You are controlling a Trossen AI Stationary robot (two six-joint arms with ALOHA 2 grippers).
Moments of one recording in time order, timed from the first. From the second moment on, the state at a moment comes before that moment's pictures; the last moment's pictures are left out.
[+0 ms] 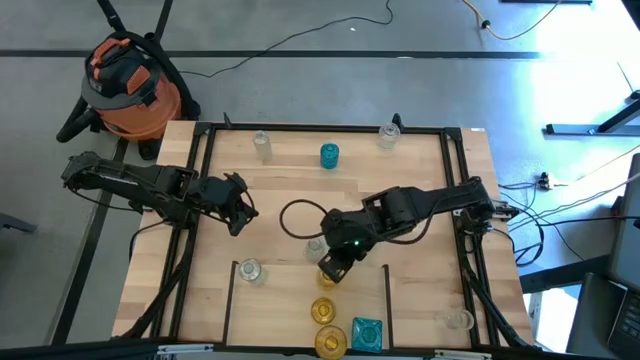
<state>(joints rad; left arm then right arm) -0.15 0.83 0.77 -0.70 -0.14 -0.81 0.31 2.01 2.33 -1.34 -0.19 1.07</state>
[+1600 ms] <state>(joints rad) -0.81 1.40 1.61 -0.26 -0.49 -0.67 1.19 2.02 1.56 0.36 1.00 1.78</state>
